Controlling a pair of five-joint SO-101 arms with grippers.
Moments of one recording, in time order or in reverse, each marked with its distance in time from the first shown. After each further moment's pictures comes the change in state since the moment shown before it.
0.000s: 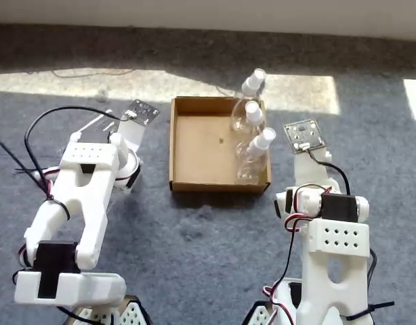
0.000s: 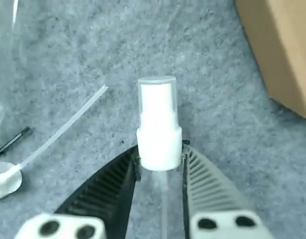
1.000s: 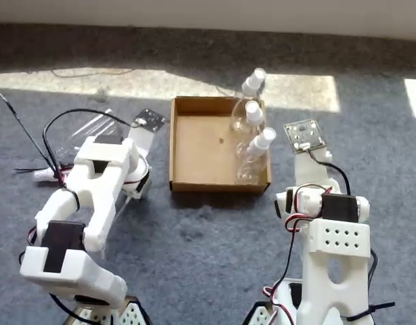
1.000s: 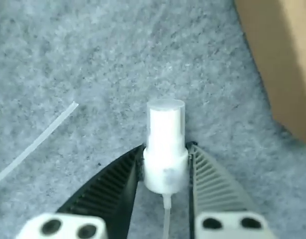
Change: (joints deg) left arm 0.4 10.4 0.5 -6.6 3.0; right arm 0.0 0.0 0.0 0.0 0.0
